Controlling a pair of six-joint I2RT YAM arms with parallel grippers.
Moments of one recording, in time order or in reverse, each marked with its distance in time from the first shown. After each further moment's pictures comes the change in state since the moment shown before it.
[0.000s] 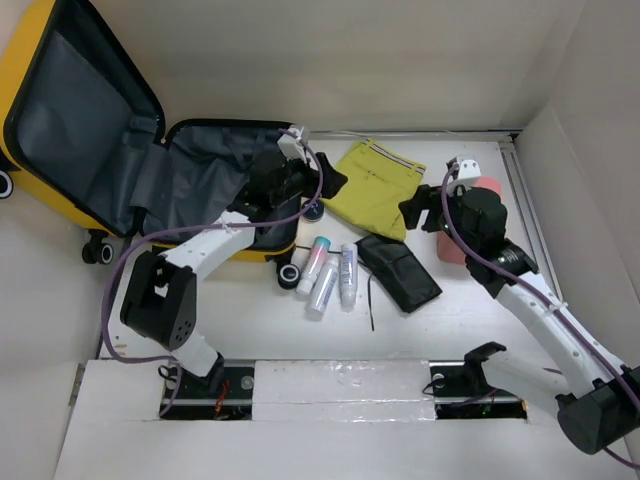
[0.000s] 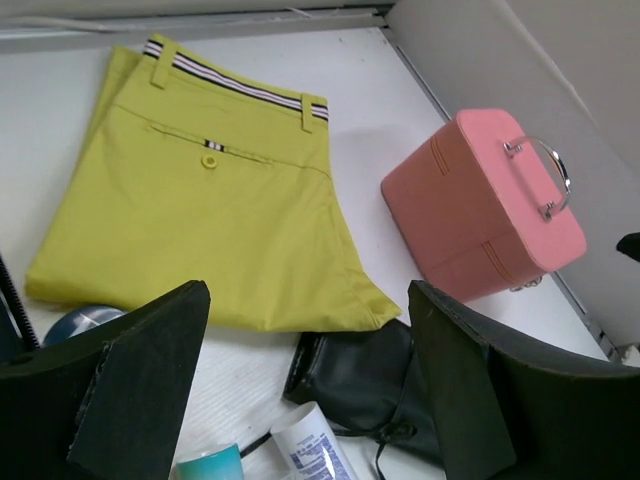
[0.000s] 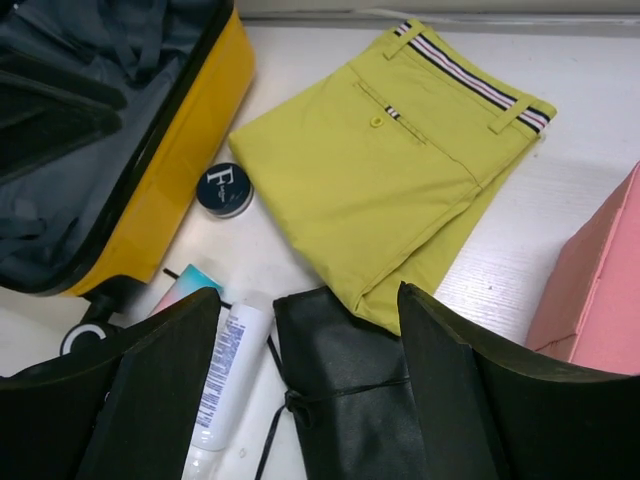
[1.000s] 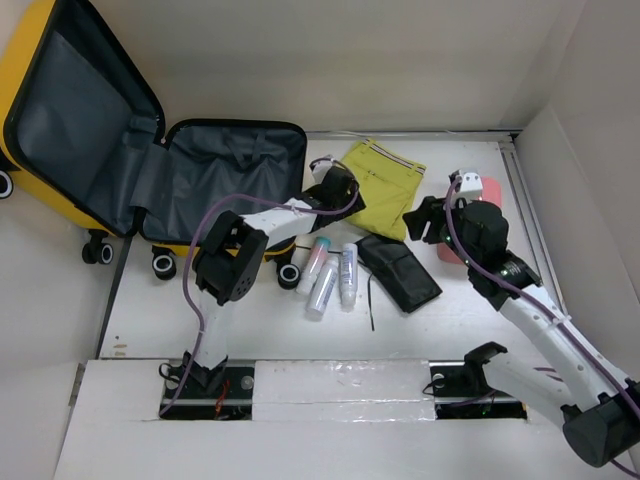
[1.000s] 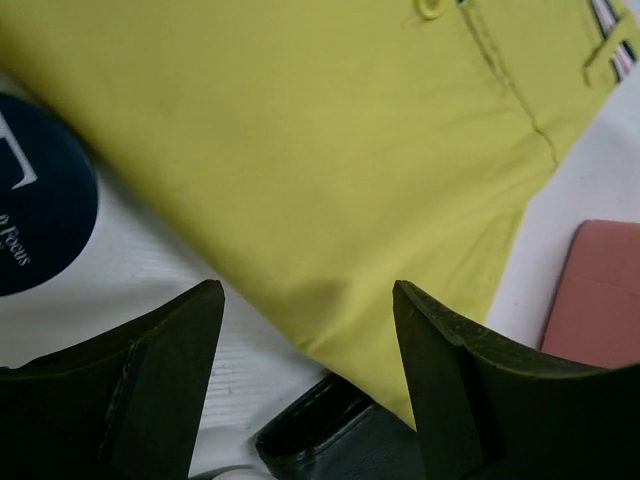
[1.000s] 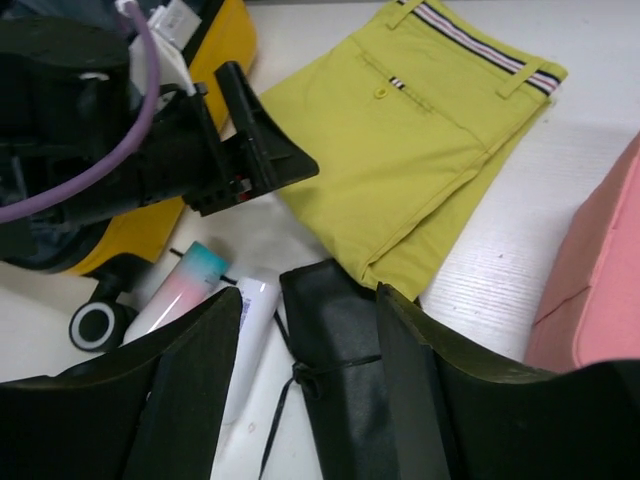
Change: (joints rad) left arm -0.186 0.494 0.357 -0.385 -0.481 -0.451; right arm 0.015 -0.088 -0.077 -0.017 0.008 0.041
